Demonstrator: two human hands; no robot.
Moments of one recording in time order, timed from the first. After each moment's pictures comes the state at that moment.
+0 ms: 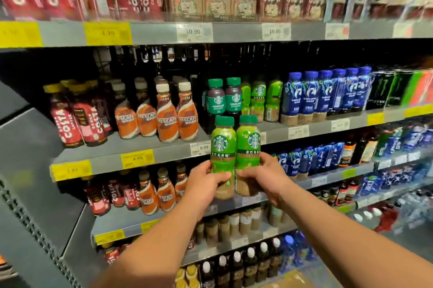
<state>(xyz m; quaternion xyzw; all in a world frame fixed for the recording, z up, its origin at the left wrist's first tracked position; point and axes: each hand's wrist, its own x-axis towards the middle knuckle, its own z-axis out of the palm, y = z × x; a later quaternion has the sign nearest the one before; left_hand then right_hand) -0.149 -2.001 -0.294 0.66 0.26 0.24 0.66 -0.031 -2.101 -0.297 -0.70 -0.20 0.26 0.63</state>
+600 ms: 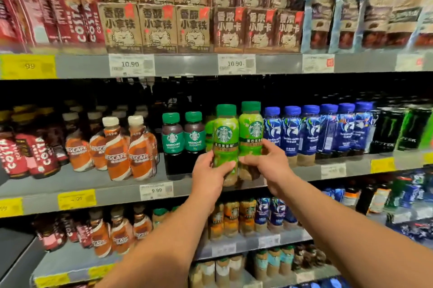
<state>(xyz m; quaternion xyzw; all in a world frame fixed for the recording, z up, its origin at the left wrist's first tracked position) 0.036 -2.030 -0.243 0.65 0.28 0.38 0.59 0.146 -2.113 -0.225 -0.66 -0.27 0.19 0.67</state>
